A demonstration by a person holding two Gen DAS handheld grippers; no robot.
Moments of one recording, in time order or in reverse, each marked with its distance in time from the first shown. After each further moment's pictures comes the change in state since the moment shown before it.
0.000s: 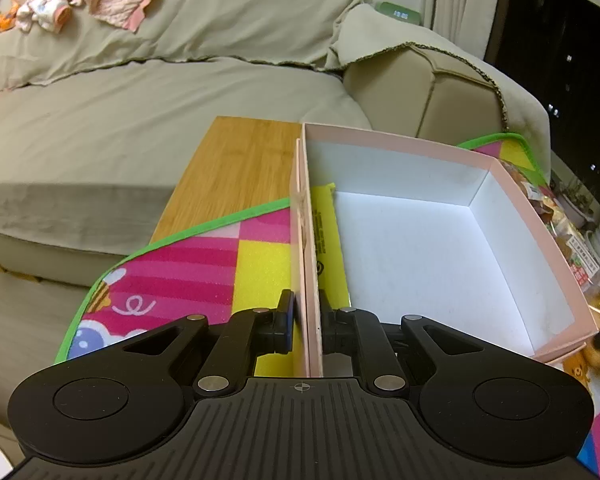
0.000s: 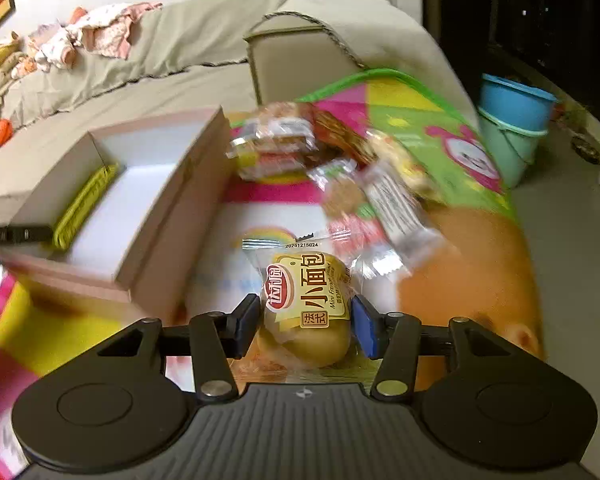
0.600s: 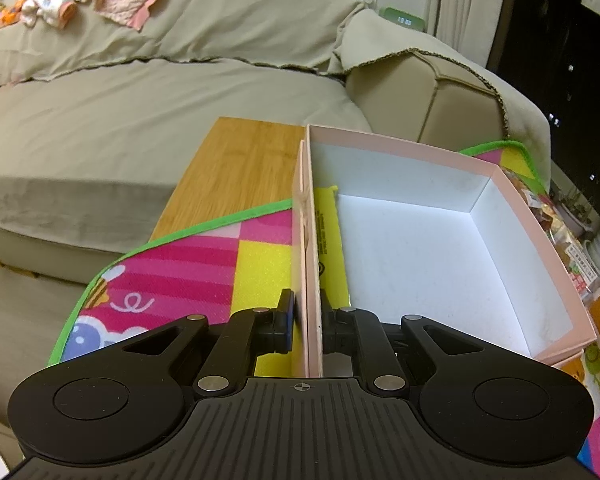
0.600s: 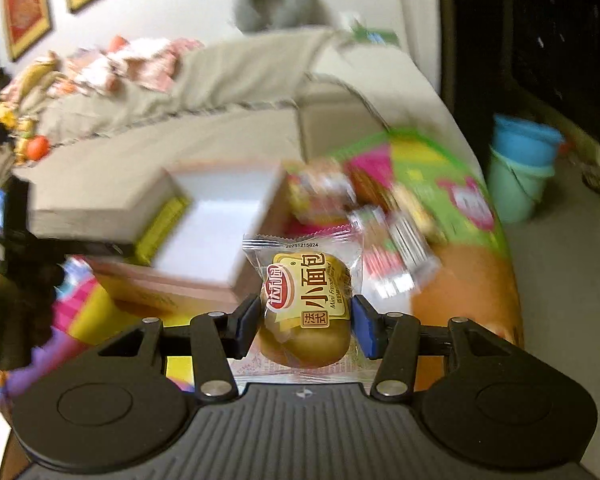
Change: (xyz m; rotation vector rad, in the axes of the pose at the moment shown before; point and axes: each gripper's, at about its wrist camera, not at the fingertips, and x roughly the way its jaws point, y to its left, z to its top) left arm 0.001 0.002 -0.001 -0.028 -0.013 -0.007; right arm -0.102 0.033 0.005 -0.055 -0.140 0.087
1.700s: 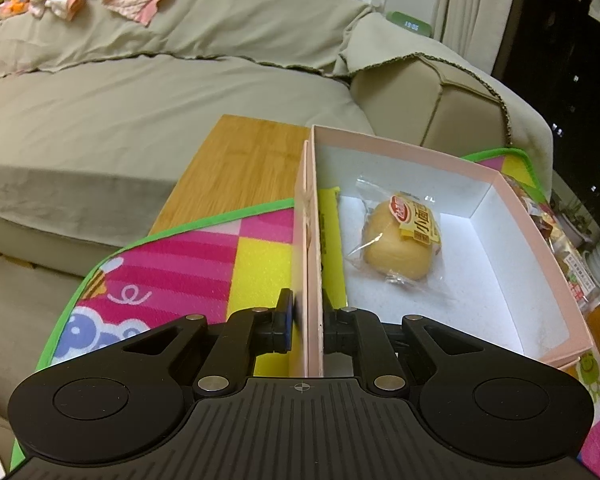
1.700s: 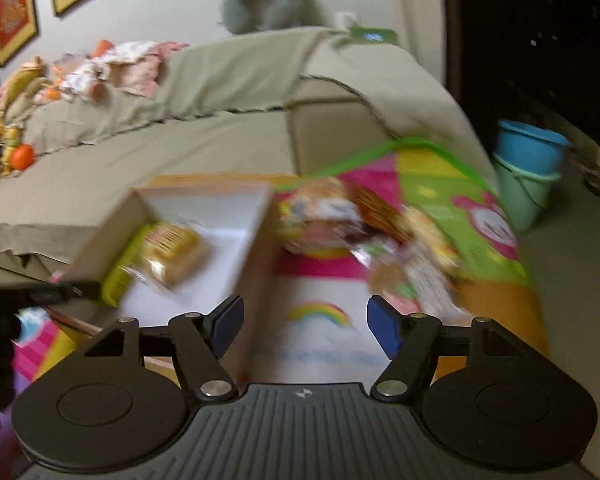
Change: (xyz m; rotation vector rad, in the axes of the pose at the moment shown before) left arm 0.001 -0.003 -0.002 -0.036 -0.004 0.003; right arm 0.080 -0.014 0.014 0.039 0.018 -0.044
